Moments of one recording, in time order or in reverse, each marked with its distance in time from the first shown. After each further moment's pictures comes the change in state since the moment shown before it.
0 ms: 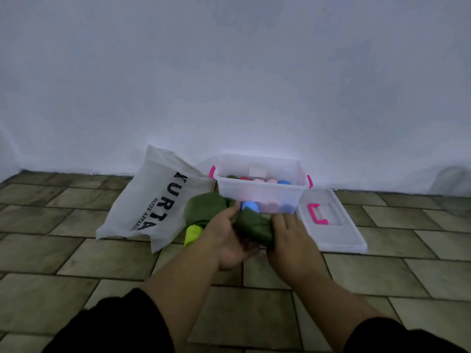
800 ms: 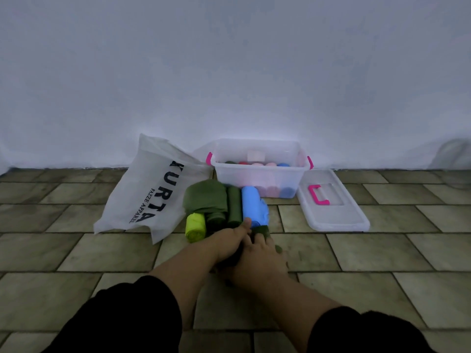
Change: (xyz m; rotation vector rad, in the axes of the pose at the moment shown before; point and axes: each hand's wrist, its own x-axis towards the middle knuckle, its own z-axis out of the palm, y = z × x) left_hand 0.029 -0.020 -0.044 1.147 0.146 0.095; right_hand -0.024 -0.062 0.050 -0.050 -0.659 0.240
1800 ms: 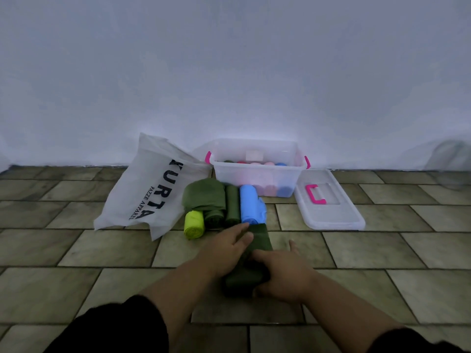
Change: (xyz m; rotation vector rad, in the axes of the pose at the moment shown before) left_hand -0.015 -0.025 0.016 0.251 0.180 0.340; right_hand -0.036 0.057 -0.028 0.055 -0.143 -0.273
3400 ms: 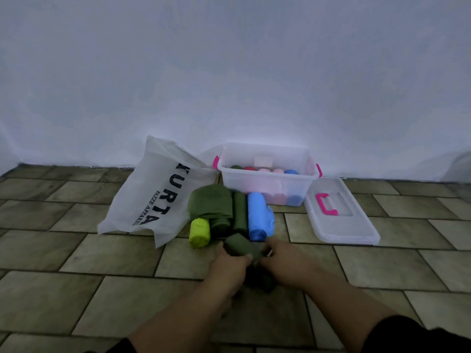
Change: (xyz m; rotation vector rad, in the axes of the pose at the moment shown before) left_hand -0.005 0.010 0.015 -0.578 0.231 -0.494; right_hand 0.045 0.003 -0.012 0.357 0.119 0.211
